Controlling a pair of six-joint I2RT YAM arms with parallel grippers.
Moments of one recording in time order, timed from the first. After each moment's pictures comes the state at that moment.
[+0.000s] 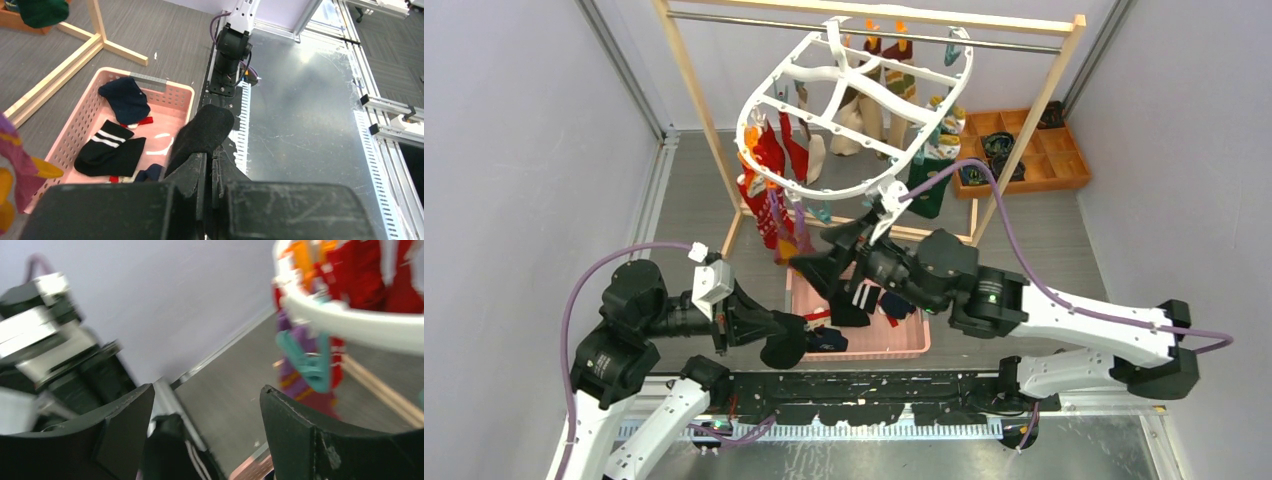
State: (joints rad) left arm -0.43 0.48 1.01 -0.77 1.00 -0.01; right arm 1.32 1.20 1.26 0.01 0.40 0.36
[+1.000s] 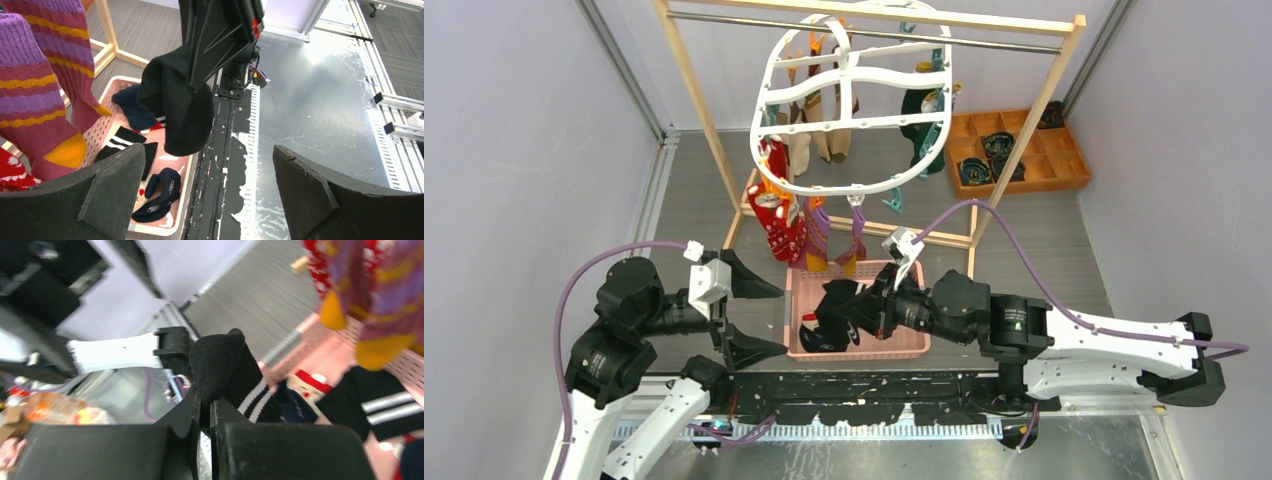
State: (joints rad) left arm -0.43 0.50 1.05 -0.78 0.99 0.06; right arm 1.38 0.94 0.95 -0.14 0.18 0.58
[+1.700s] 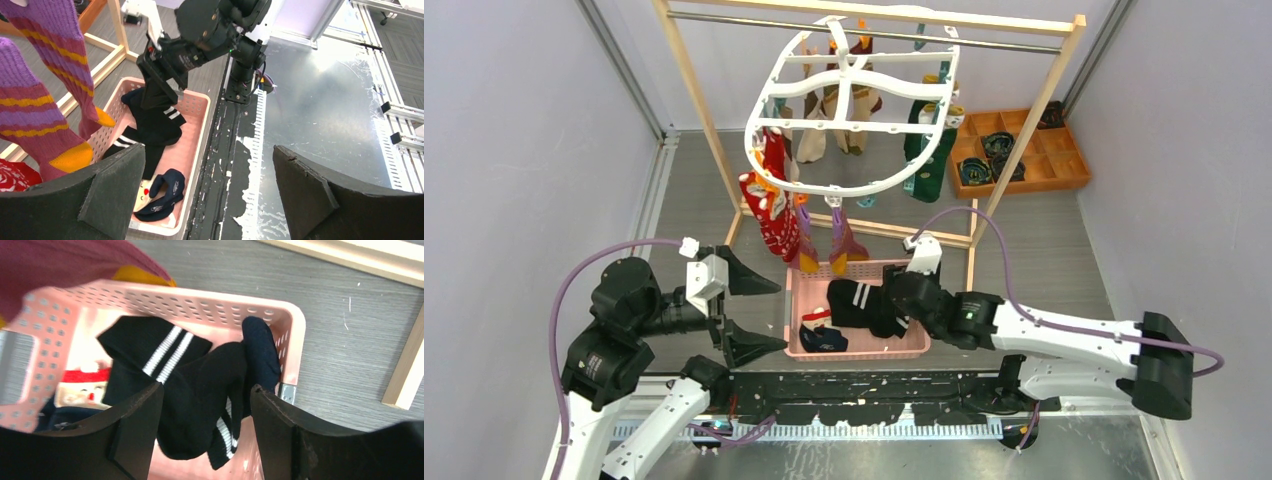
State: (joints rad) left arm -0.43 0.51 1.08 -0.78 0.95 0.03; right arm 1.14 1.11 0.68 -0.35 0.65 0.74
